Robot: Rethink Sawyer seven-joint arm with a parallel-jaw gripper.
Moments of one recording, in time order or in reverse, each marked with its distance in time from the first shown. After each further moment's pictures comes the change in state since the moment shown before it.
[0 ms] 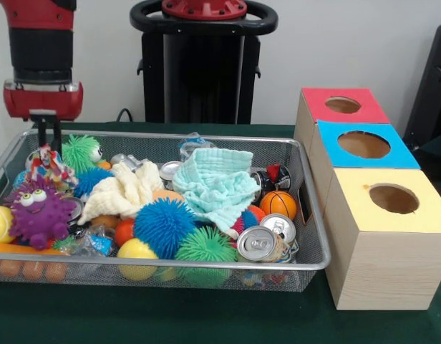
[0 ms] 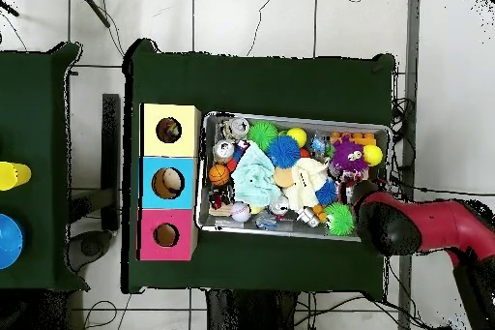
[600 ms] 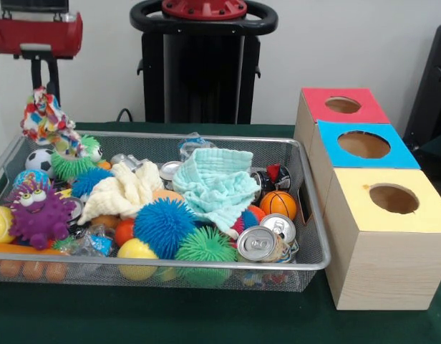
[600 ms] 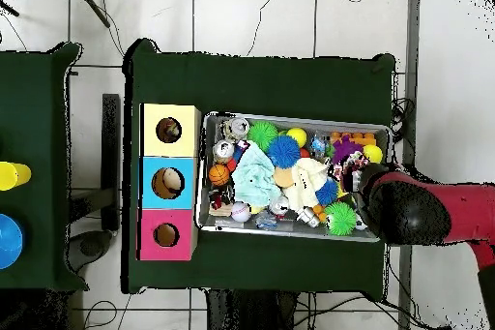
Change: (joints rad) arm -0.009 -0.190 0.131 0.003 0.255 0.203 -0.070
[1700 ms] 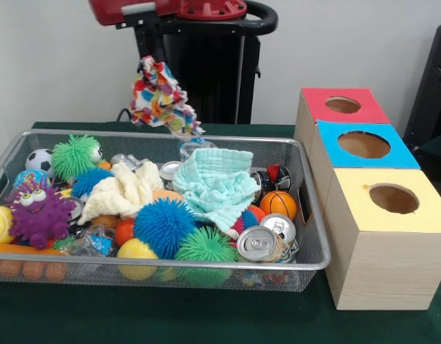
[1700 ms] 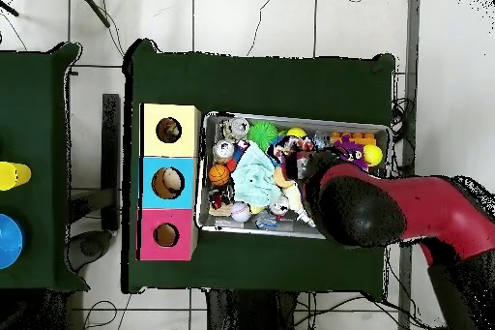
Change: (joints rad) arm 0.068 -0.077 0.080 0.131 0.255 -0.188 0.006
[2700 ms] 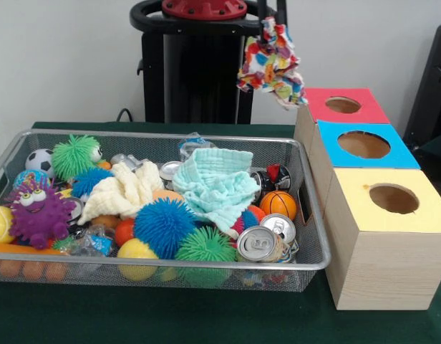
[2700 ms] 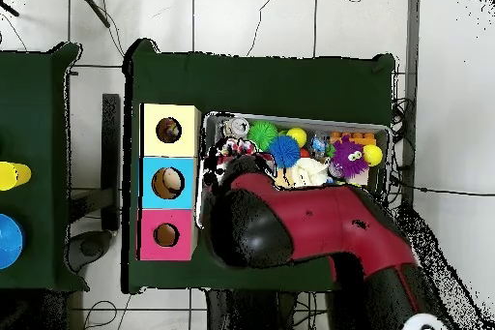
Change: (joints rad) arm 0.376 -0.218 -0.260 0.071 0.169 -0.085 0.104
